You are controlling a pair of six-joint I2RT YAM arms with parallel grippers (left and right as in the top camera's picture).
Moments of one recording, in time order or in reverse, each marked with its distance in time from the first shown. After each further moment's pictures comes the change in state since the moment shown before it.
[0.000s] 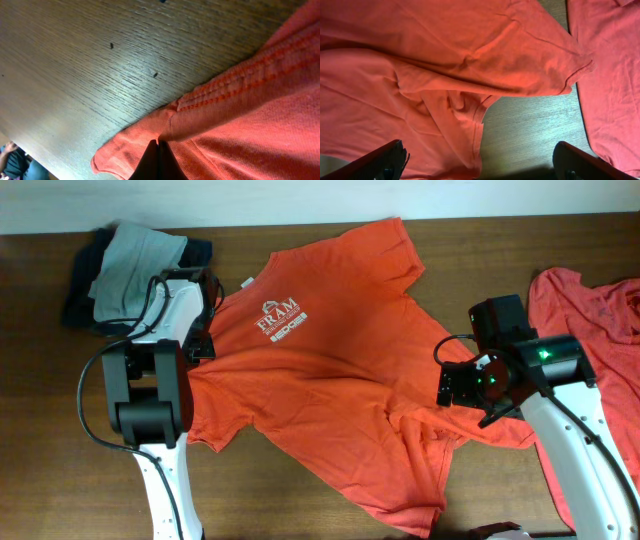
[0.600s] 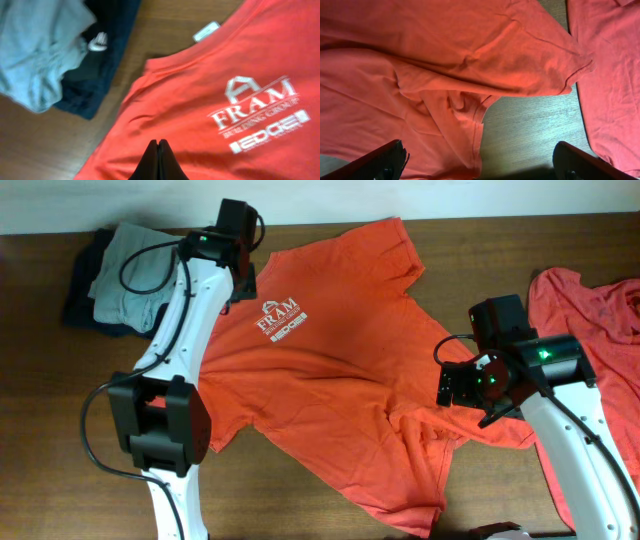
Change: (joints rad) left arm -0.195 -0.182 0.220 0.209 0.123 0.074; right arm 0.000 0.000 0.000 0.000 0.000 0.000
